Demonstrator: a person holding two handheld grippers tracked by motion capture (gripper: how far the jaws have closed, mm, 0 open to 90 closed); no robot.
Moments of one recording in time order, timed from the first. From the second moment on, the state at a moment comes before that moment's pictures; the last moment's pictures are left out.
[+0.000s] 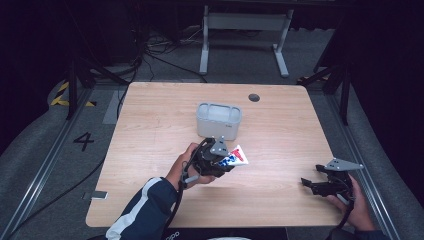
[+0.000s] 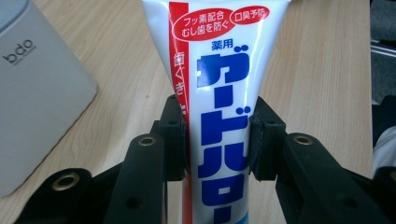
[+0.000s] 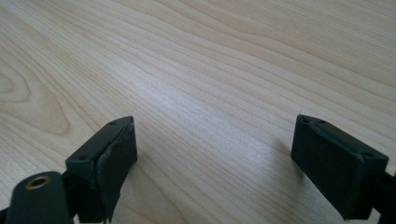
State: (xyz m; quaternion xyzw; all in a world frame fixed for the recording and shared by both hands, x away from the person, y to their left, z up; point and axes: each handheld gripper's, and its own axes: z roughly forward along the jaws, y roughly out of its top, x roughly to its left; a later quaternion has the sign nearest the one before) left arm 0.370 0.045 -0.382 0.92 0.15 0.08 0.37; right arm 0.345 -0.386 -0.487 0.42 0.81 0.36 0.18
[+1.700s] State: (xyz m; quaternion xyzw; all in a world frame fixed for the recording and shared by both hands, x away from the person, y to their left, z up) left arm 0.415 0.058 -0.302 0.84 0.20 0.13 0.49; right arm 0.345 -0.386 -0.487 0.42 0.81 0.36 0.18
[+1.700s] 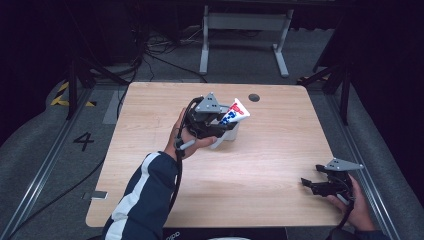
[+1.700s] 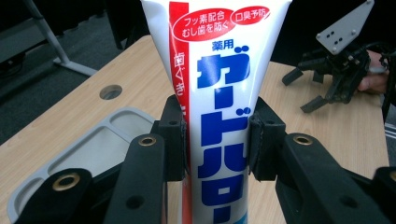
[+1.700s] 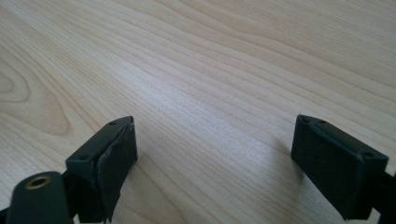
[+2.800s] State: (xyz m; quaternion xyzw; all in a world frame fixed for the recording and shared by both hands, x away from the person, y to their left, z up) left arm 0.458 0.057 -0.304 0.81 0.24 0.15 0.52; right arm 0.345 -0.386 -0.487 0.42 0.81 0.36 0.18
